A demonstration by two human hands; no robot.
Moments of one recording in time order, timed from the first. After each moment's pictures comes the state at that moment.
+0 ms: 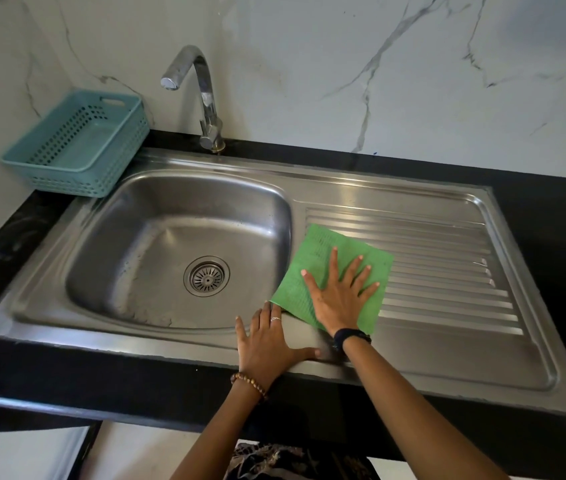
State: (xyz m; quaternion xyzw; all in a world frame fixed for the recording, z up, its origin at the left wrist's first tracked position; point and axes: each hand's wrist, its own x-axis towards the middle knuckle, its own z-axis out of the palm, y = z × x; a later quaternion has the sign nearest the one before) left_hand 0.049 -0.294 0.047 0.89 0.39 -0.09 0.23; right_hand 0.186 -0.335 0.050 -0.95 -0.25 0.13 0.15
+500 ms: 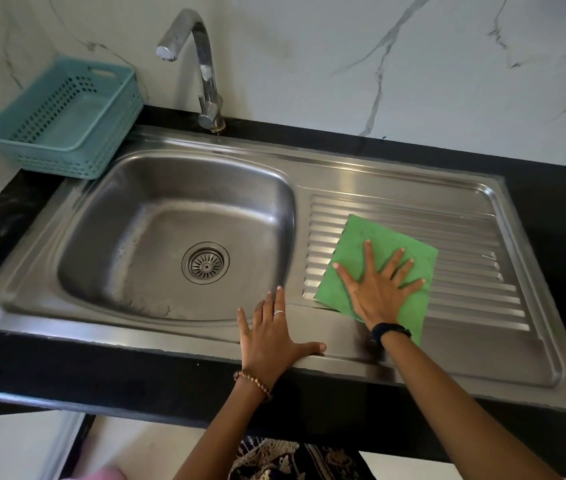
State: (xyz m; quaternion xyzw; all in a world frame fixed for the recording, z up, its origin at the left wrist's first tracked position) left_hand 0.048 -0.294 0.045 0.89 0.39 -0.08 0.24; right_hand 0.227 -0.367 0.045 -0.97 -0.22 0.08 0.07
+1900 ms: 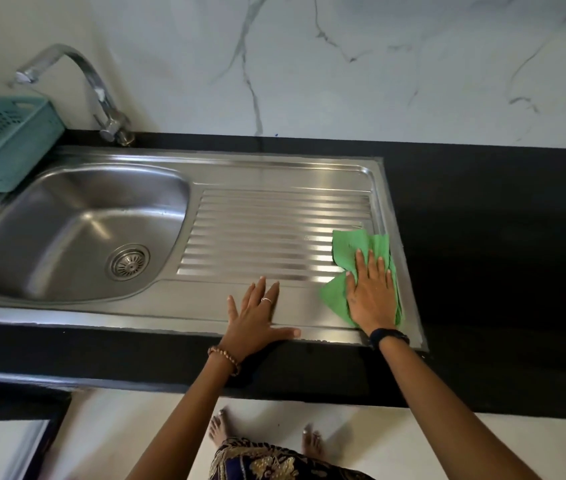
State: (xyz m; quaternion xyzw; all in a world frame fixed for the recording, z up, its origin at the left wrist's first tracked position) left_hand 0.159 -0.454 0.058 0.91 0.28 -0.08 0.29; right_hand 0.338 -0.589 0.046 -0.94 -0.29 0.06 0.14
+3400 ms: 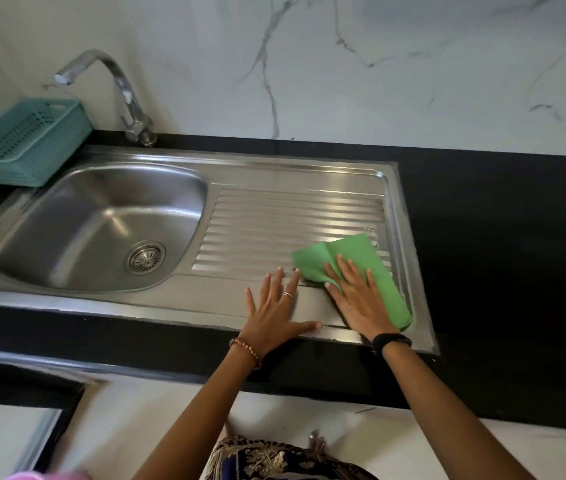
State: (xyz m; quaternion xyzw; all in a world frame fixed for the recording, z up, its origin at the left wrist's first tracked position) left_hand 0.167 -0.464 0.060 0.92 0.28 -0.06 0.27; right_hand 0.322 -0.576 0.047 -0.87 -0.46 0.15 0.12
